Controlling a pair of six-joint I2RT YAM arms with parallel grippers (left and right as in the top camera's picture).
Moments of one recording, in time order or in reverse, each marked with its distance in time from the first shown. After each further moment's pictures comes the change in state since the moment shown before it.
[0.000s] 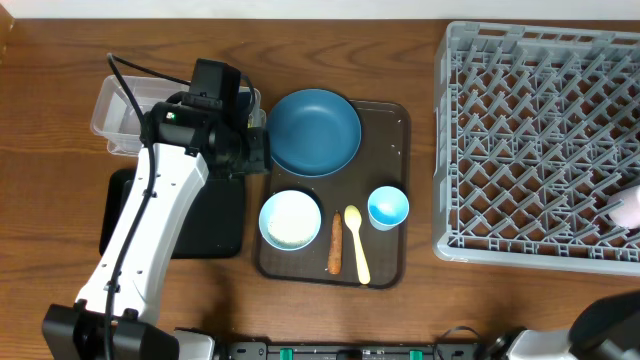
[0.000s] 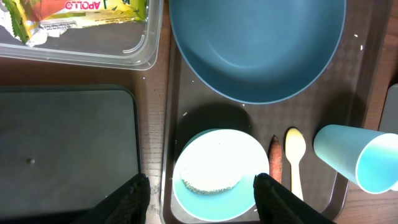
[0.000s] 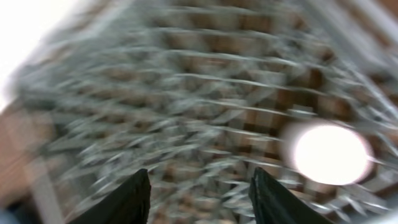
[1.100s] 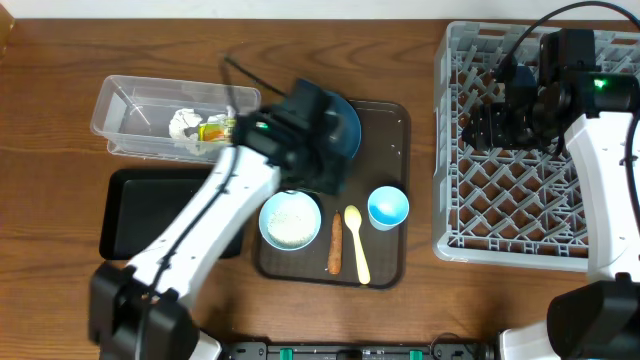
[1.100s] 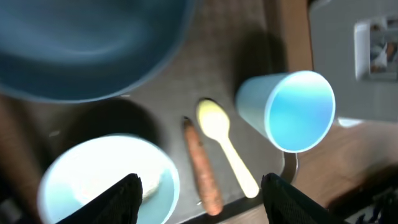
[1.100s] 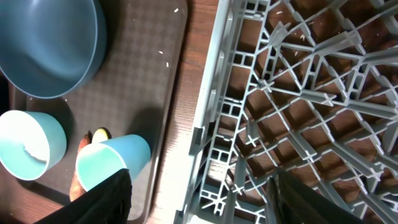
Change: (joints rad) left arm -0.338 0.119 0.000 0.105 0.092 0.000; right arm 0.661 0.056 0.011 -0.233 0.041 -0.208
